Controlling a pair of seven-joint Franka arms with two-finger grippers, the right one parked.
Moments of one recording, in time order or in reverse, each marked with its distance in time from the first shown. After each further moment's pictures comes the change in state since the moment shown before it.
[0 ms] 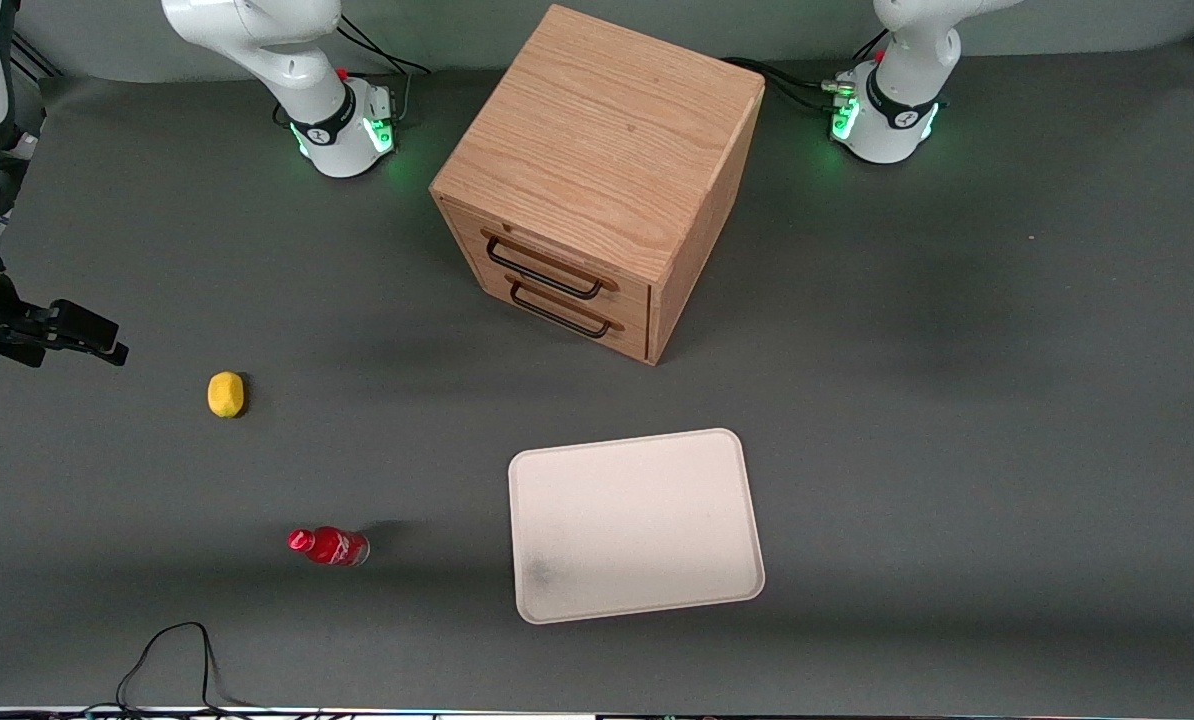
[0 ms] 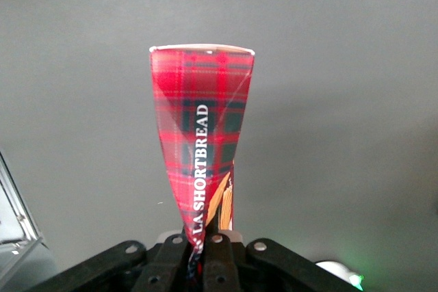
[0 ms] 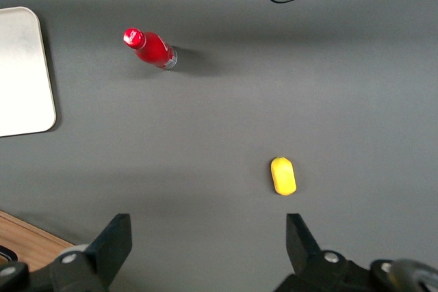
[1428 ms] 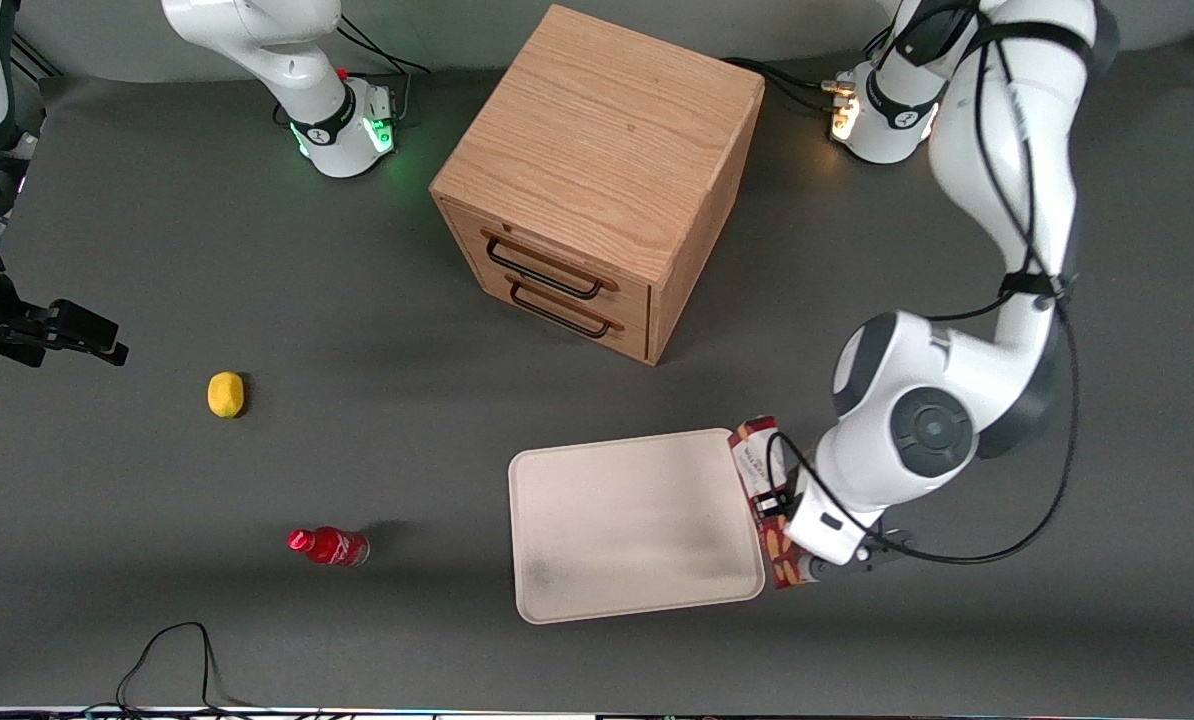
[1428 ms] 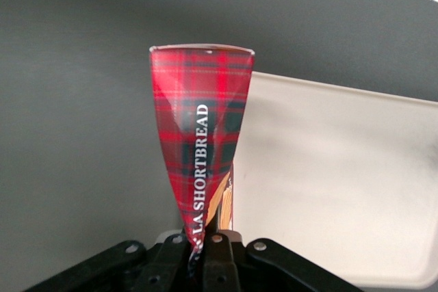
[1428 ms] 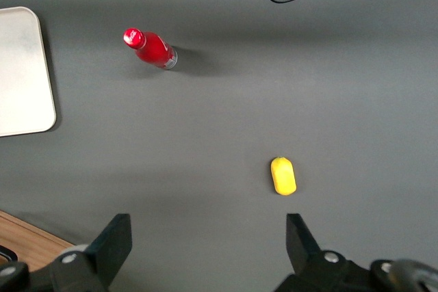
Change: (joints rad) arm -0.480 0.640 -0.250 0.297 0.002 0.589 -1.090
